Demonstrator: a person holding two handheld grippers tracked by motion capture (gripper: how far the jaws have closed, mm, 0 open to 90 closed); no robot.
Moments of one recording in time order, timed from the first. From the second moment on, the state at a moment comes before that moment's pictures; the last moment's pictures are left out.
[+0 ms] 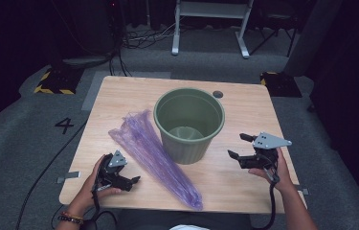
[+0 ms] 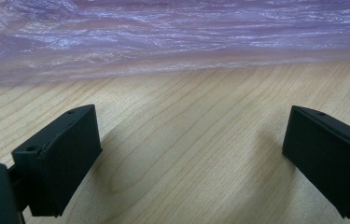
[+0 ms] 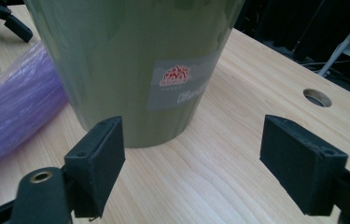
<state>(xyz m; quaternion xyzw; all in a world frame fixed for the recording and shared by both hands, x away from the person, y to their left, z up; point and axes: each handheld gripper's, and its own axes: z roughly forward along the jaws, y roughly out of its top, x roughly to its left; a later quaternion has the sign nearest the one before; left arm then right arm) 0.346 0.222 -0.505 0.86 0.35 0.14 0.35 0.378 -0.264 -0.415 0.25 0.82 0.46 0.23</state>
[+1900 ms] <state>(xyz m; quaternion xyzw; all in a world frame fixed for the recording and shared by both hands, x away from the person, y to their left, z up) 0.346 0.222 -0.505 0.86 0.34 0.13 0.35 0.376 -0.217 -0.351 0.17 0.82 0.49 0.26</state>
